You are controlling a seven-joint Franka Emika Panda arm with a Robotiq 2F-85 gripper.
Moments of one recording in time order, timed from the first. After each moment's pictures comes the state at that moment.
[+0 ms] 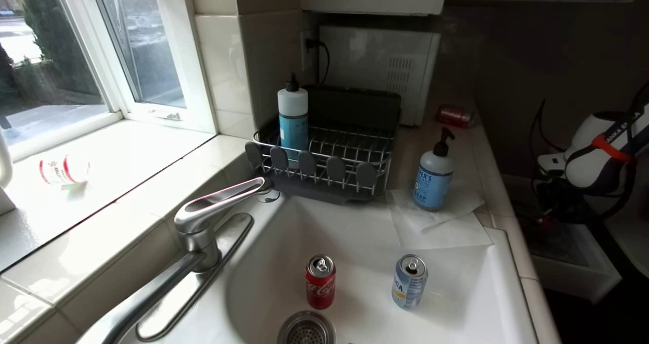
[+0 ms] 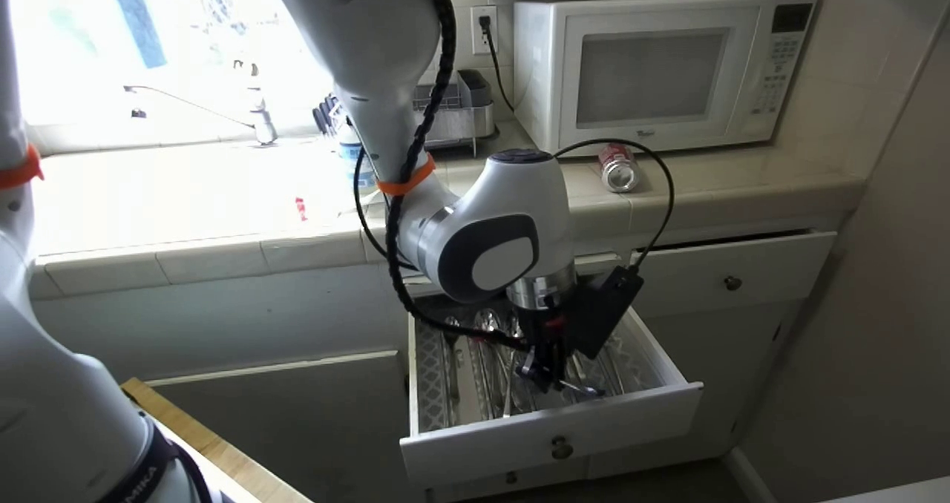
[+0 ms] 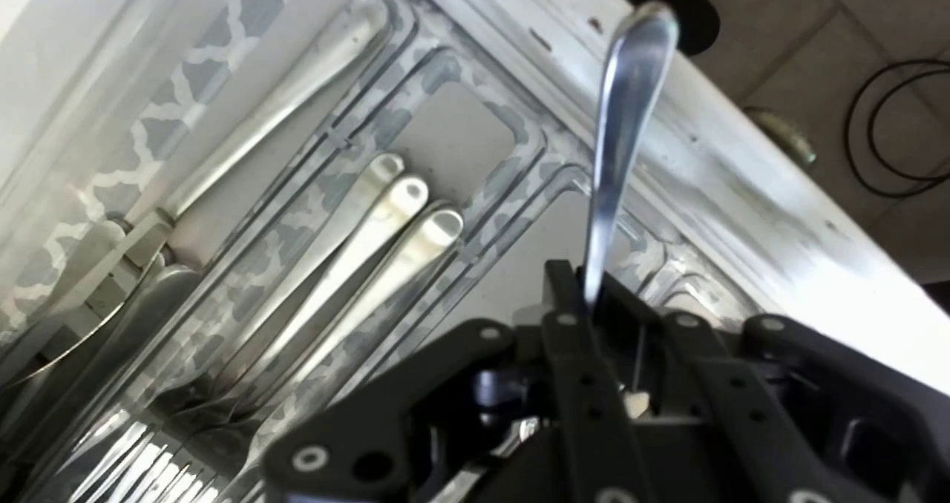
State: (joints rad) arm -0.36 0.38 -0.26 -2.50 -0.14 3.00 -1.87
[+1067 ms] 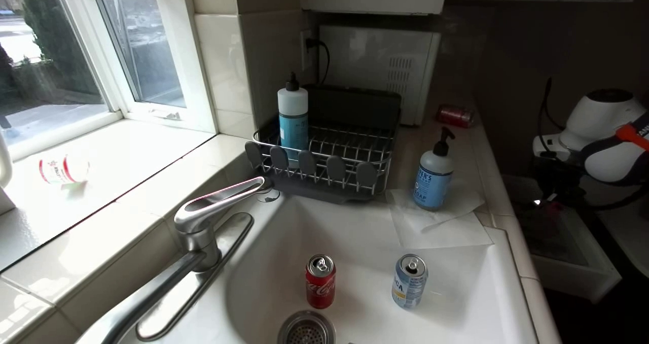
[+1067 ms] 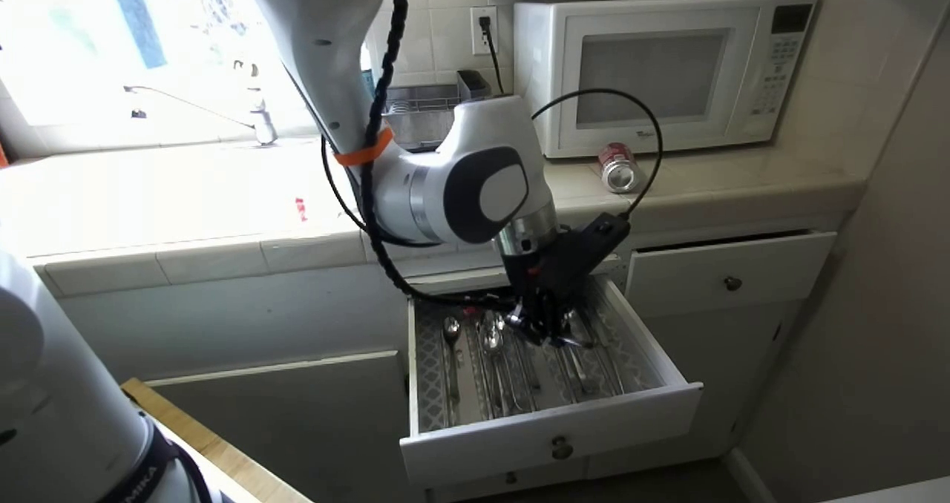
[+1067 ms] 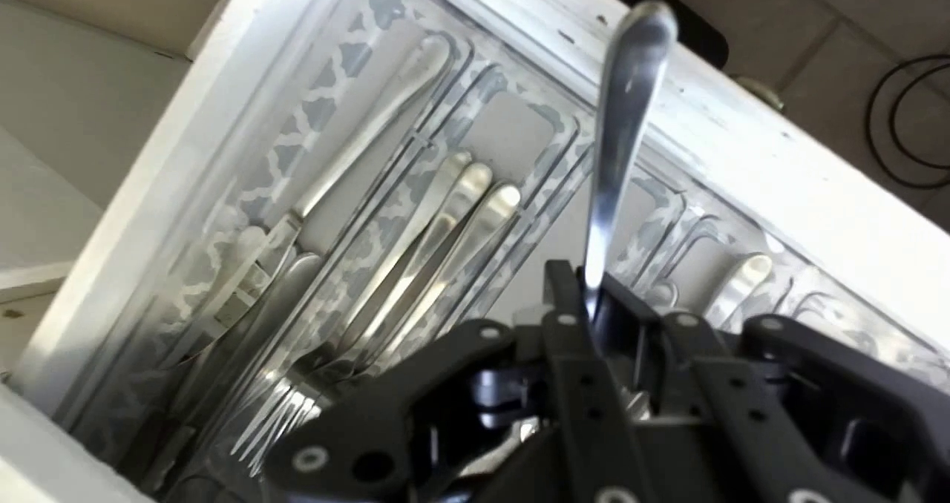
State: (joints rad) arm -0.12 0.21 -0.47 -2.53 -0.47 2.90 -1.41
